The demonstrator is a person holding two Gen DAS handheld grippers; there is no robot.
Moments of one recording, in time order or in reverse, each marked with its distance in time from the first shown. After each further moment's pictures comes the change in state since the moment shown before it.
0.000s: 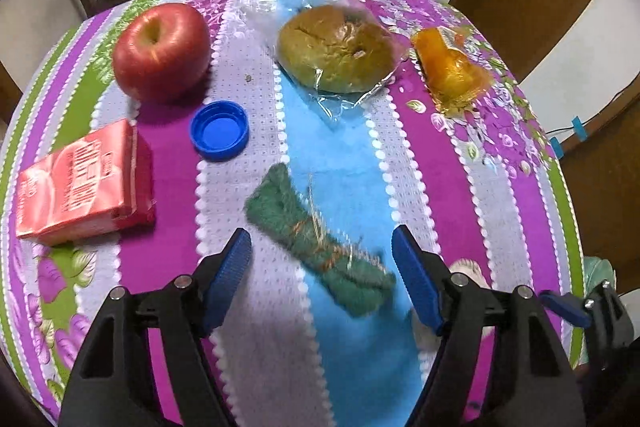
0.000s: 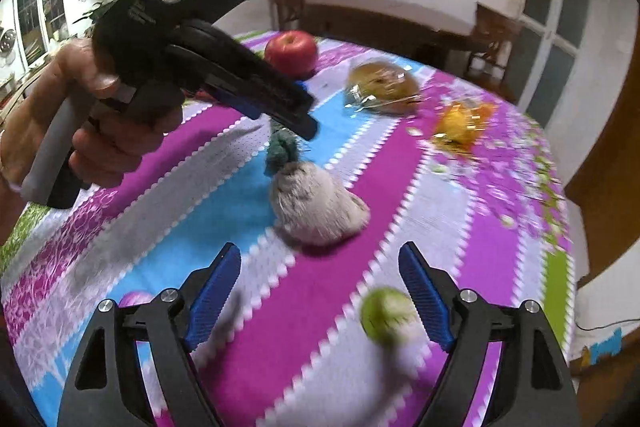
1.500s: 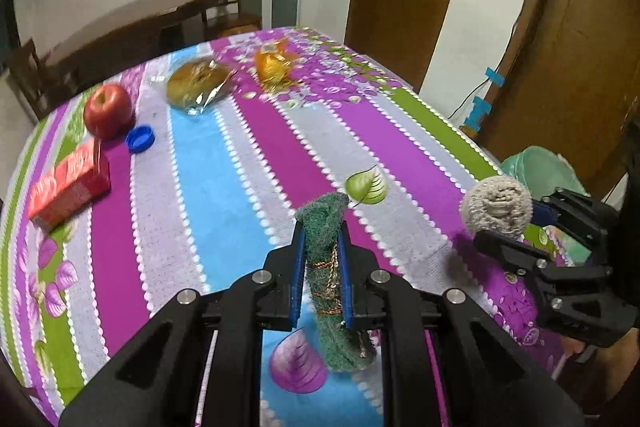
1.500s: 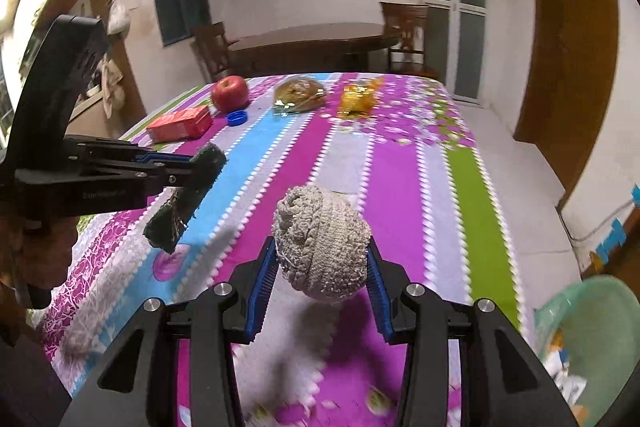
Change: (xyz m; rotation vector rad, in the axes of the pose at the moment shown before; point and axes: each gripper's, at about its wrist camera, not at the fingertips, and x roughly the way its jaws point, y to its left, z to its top) left arm -0.092 -0.092 -0.140 0.353 -0.237 -0.114; right arm -0.128 -0.005 -0.110 0.324 -0.159 -0.160
